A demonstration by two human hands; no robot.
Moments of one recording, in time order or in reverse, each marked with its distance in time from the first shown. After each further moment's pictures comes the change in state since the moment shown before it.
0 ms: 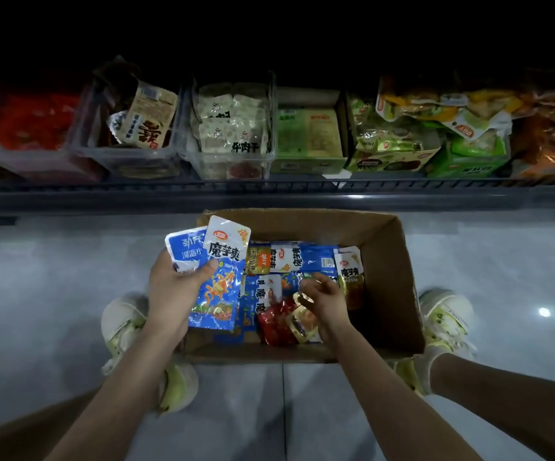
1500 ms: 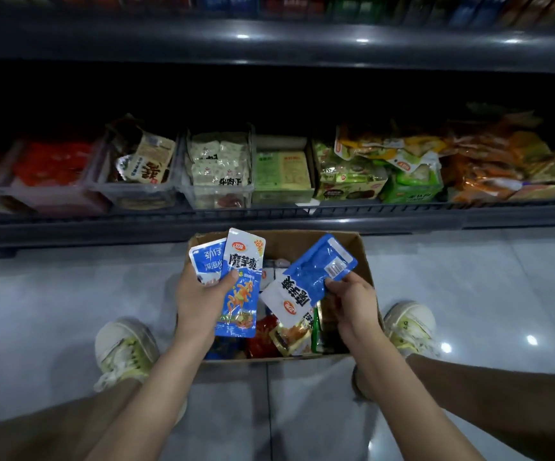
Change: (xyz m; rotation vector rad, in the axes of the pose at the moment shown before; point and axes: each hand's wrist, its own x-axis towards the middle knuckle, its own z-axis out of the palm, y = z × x) left_hand -0.063 0.026 0.028 -0.071 -0.053 0.096; right_hand -0.102 -0.078 -0.038 0.109 -0.009 -0.292
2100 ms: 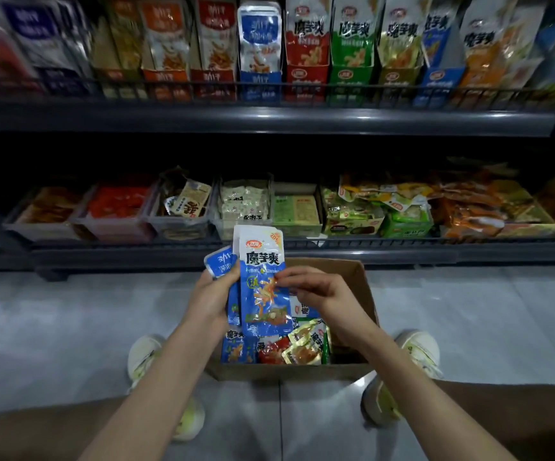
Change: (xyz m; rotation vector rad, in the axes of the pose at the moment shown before) left_hand -0.041 0.057 -0.027 -0.443 -0.202 -0.171; right_hand -0.087 -0.053 0.033 -0.411 -0.748 -0.517
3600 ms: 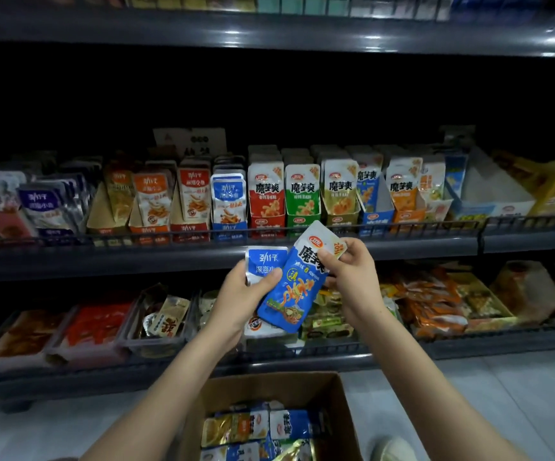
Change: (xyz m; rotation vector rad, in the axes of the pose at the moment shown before) left_hand 0.000 0.144 0.163 0.369 -0.360 0.463; right_hand 0.104 -0.188 -0.093 0.161 0.589 -0.099
